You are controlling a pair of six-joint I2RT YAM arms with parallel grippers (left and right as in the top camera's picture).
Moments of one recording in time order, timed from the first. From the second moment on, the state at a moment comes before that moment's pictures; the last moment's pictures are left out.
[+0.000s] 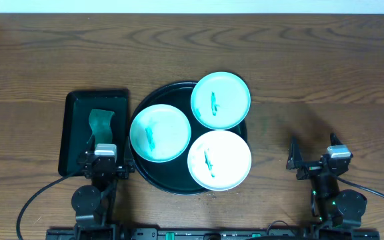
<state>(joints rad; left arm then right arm) 0.06 0.01 0.05 -0.16 0.07 0.11 -0.10 0.01 0.01 -0.05 -0.21 0.04</state>
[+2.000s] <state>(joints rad) 0.06 1.00 0.96 -0.78 0.24 0.09 -0.10 1.03 0.79 -0.38 -0.45 -0.04</state>
